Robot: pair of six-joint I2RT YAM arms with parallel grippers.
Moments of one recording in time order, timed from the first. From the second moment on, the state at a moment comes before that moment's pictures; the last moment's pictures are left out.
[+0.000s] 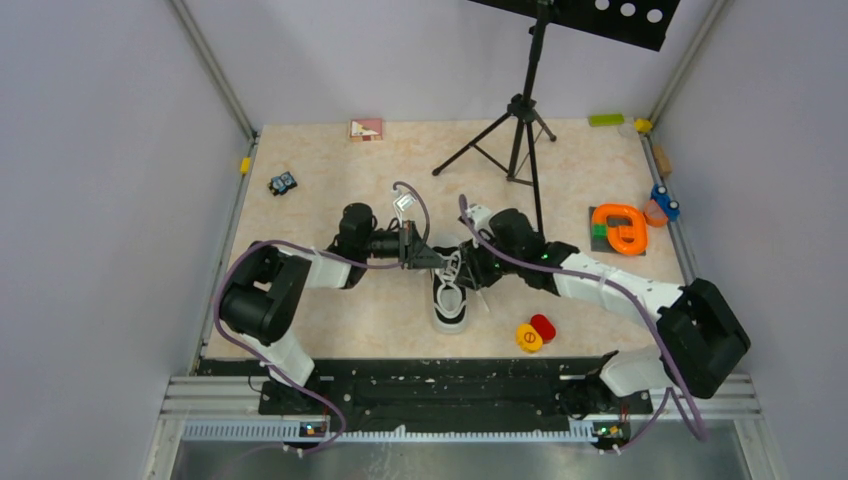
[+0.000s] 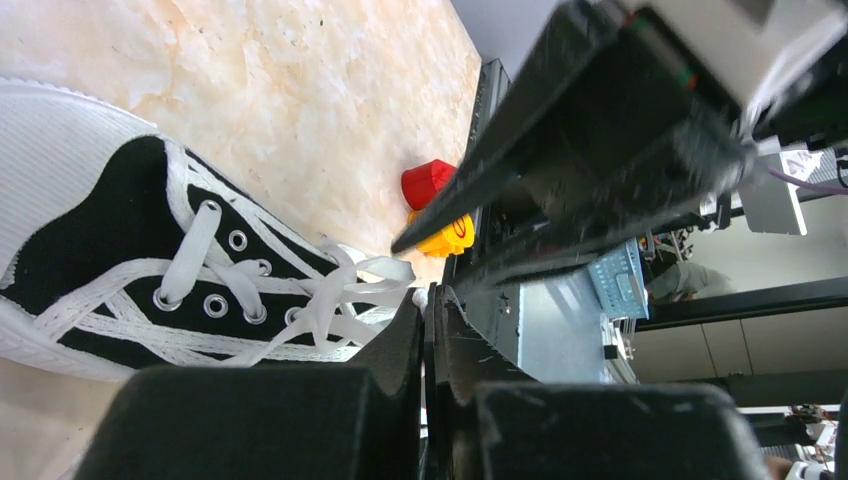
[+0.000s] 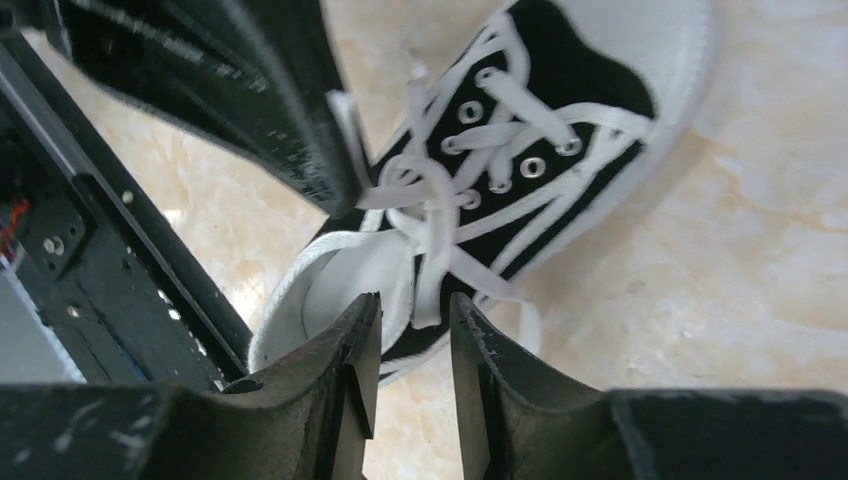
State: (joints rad) left arm -0.41 1.69 0.66 0.81 1.08 -0.78; right arm 0.76 1.38 0.82 -0.18 -0.26 0.21
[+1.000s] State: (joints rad) left arm -0.41 1.71 0.65 0.85 1.09 -0.81; right arm 0.65 1.42 0.81 -0.11 -0.37 0.29
